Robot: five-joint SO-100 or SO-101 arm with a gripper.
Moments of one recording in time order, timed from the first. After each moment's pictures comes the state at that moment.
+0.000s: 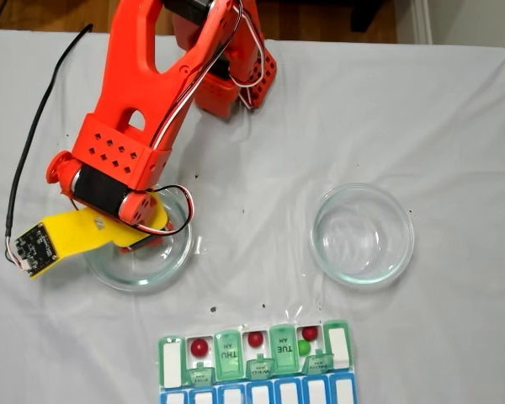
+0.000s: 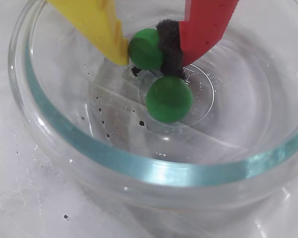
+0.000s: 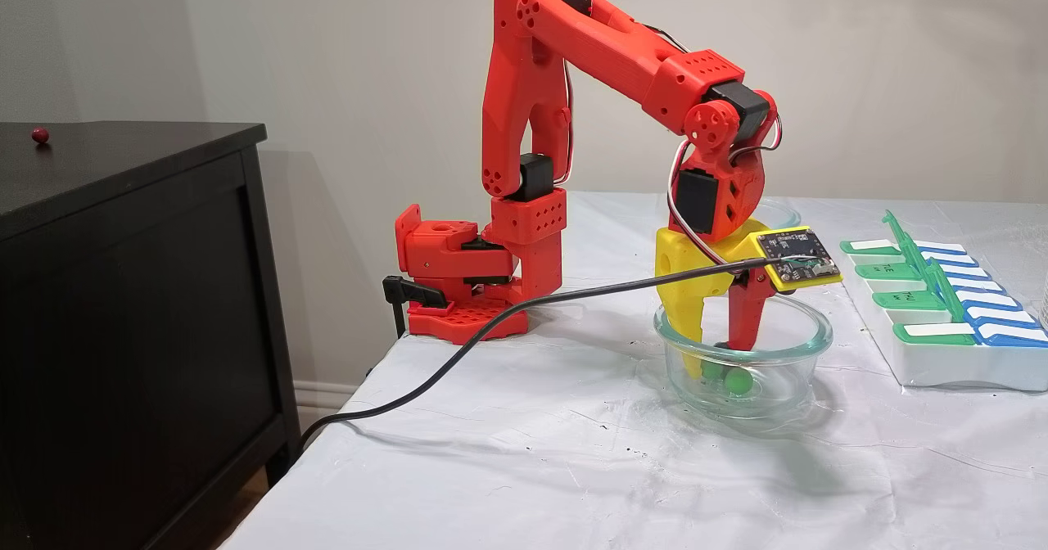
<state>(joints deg) 28.6 106.4 116.3 66.9 -60.8</state>
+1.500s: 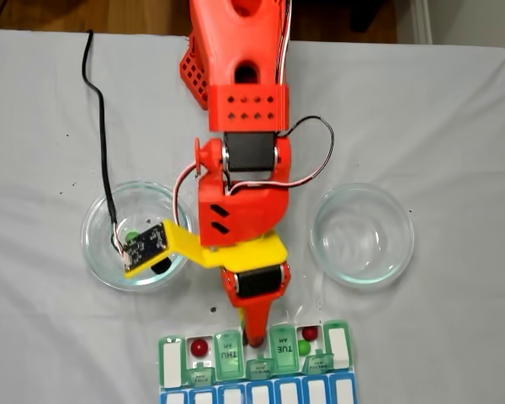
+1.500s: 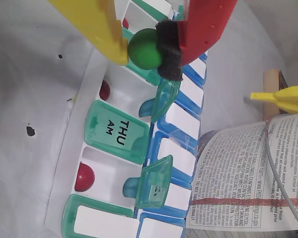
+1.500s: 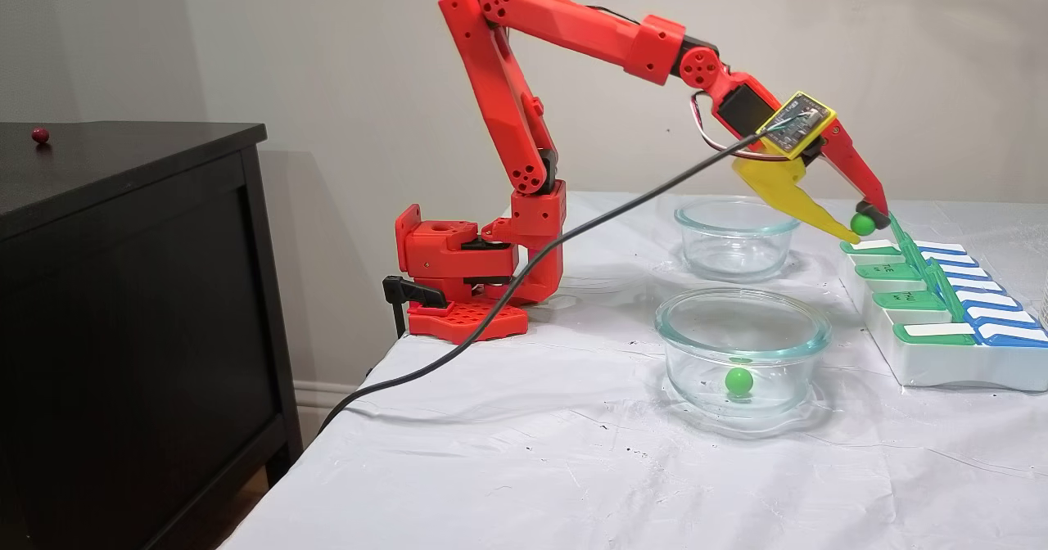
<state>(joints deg) -2.4 128.9 135.1 16.3 -15.9</state>
